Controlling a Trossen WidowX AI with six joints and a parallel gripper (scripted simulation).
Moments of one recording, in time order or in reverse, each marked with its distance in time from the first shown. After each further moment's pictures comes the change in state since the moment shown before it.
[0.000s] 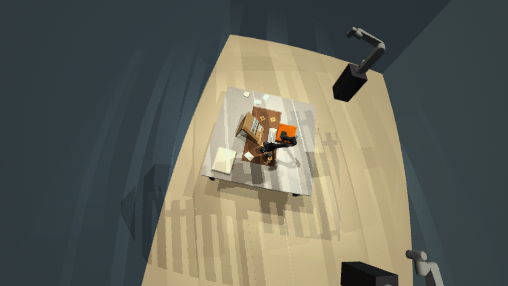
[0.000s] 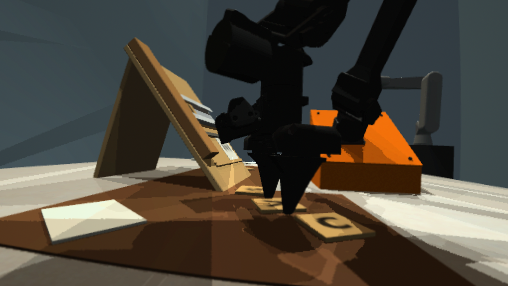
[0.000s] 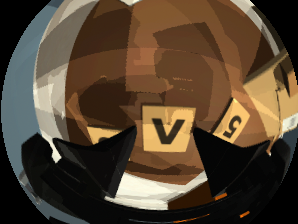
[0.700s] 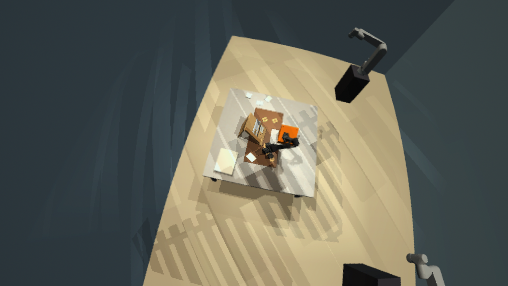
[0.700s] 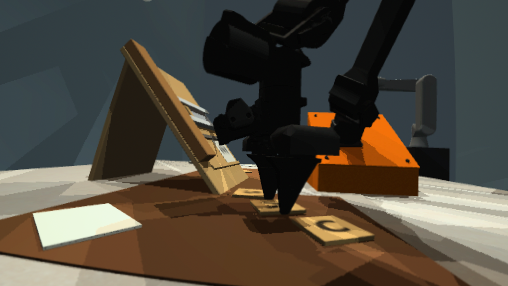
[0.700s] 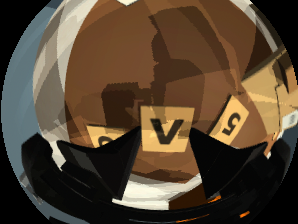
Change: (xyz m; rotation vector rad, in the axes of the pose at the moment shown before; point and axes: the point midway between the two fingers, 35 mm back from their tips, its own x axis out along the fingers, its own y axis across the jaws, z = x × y) arm -0.002 -0.001 -0.002 0.012 0.004 -0.007
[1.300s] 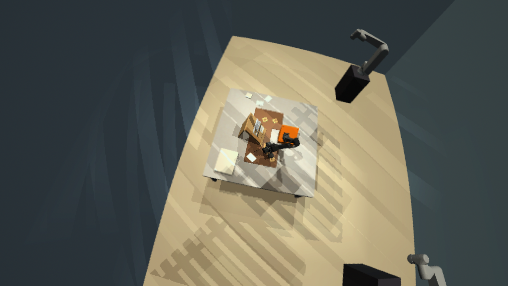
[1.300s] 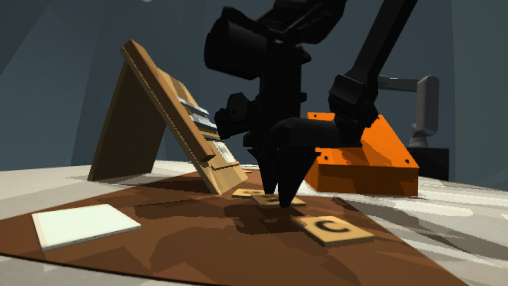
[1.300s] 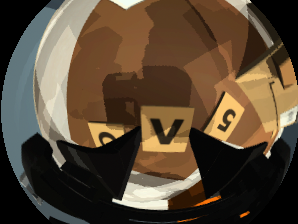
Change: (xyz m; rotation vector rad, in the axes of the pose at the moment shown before) arm -0.008 -0.004 -0.002 0.004 -0.001 -0.004
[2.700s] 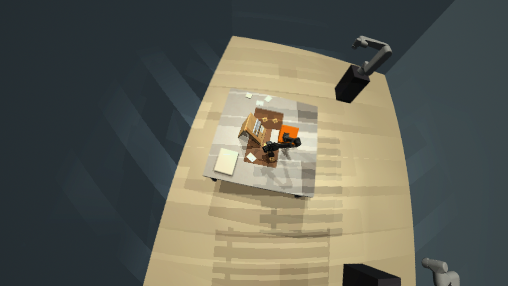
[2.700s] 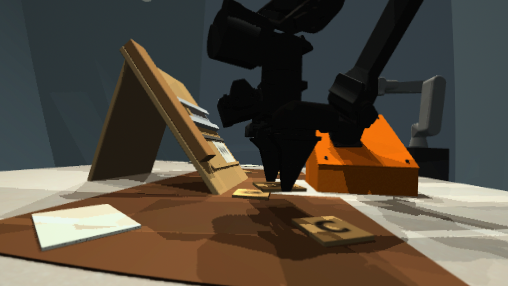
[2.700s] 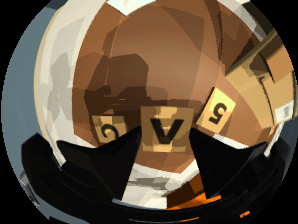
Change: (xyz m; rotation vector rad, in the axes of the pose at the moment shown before) arm -0.018 -0.006 -0.004 0.000 0.001 -0.001
